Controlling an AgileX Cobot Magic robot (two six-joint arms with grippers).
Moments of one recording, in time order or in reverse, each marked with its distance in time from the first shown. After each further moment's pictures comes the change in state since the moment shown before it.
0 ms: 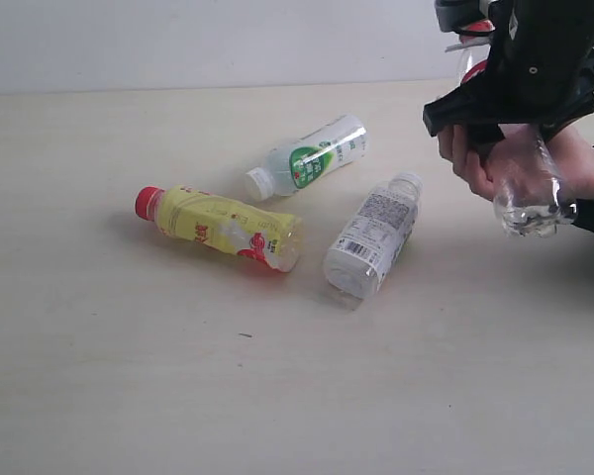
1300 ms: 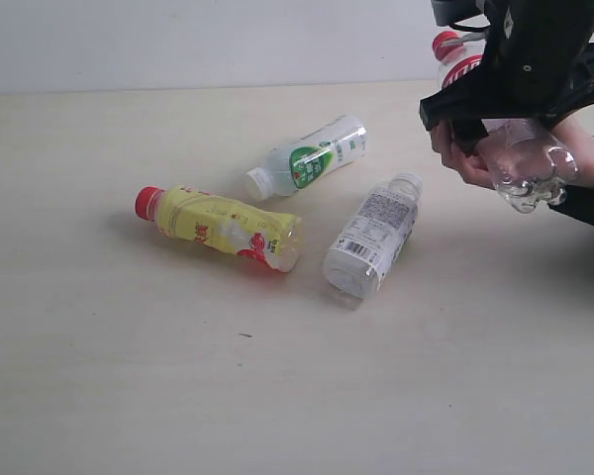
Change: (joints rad) left arm 0.000 0.000 0.000 0.000 0.000 0.000; right arm 0.000 0.006 0.000 -0.026 -0.052 0.012
